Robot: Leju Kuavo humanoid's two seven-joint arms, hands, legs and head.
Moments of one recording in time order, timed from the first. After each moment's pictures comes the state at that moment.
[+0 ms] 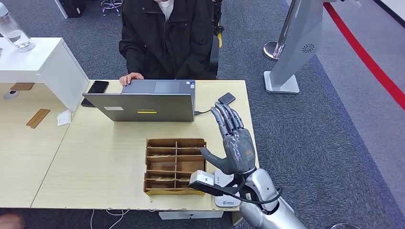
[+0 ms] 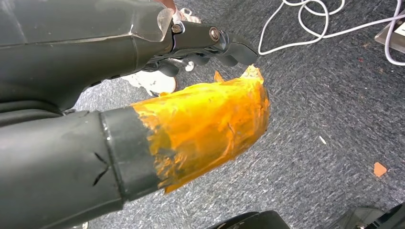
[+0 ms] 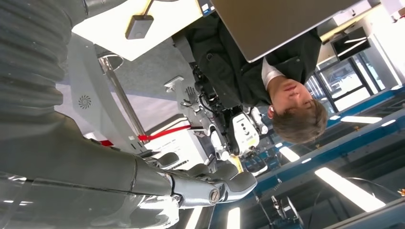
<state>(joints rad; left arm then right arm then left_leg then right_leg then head) 0.00 -0.17 0.13 -0.20 -1.15 0.42 0.08 -0.22 -0.03 0.65 -1.55 0.99 -0.45 -0.06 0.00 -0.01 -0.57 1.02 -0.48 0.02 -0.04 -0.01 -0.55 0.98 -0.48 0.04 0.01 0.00</state>
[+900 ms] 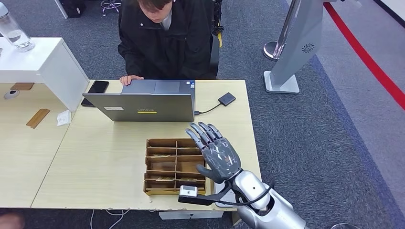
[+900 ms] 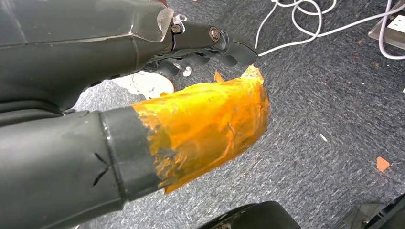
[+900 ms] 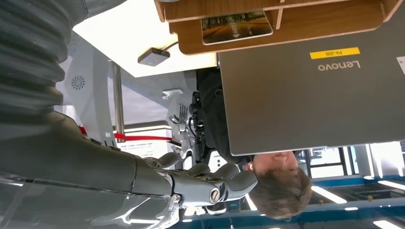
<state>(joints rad) -0.01 -0.17 0.13 -0.20 -1.21 0.40 0.09 -0.30 -0.09 0.80 -1.45 1.12 -0.25 0.02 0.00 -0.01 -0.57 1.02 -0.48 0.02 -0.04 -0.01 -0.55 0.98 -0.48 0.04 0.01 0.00</state>
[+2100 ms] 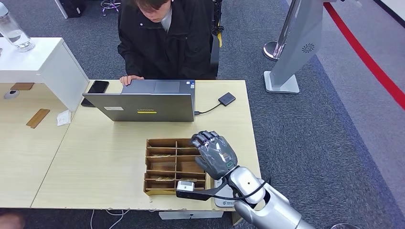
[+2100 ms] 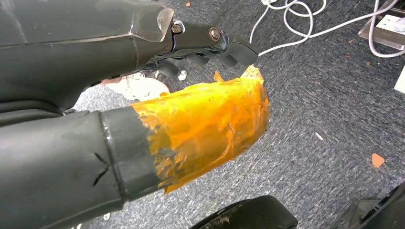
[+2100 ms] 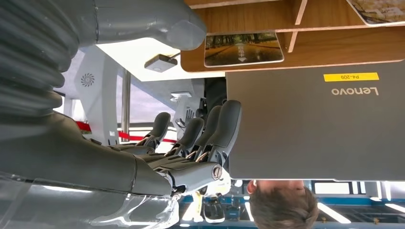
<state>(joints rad) -0.01 -0.16 0.12 -0.20 -1.24 0.39 0.08 -0.36 -0.08 0.83 -1.37 1.14 -0.22 0.06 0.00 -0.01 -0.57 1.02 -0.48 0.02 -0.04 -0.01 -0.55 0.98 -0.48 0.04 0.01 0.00</state>
